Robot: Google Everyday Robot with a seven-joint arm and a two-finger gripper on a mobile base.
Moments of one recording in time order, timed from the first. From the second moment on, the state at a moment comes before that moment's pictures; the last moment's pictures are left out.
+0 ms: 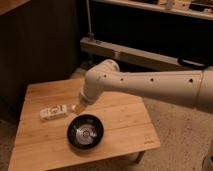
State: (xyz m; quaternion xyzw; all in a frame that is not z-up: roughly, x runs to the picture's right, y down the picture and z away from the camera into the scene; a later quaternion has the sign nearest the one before) arm -0.117 0.060 0.683 -0.29 -0.20 0.21 0.91
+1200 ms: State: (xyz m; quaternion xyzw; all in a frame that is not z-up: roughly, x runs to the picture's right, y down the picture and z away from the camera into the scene) arm -0.111 -0.011 0.722 -0.27 -0.44 -0.03 0.86
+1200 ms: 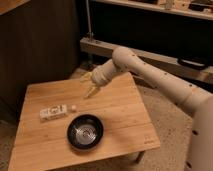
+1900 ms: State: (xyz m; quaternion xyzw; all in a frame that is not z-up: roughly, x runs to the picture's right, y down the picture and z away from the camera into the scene) arm -0.093 0.012 0.768 -0.26 -0.42 -0.05 0.87
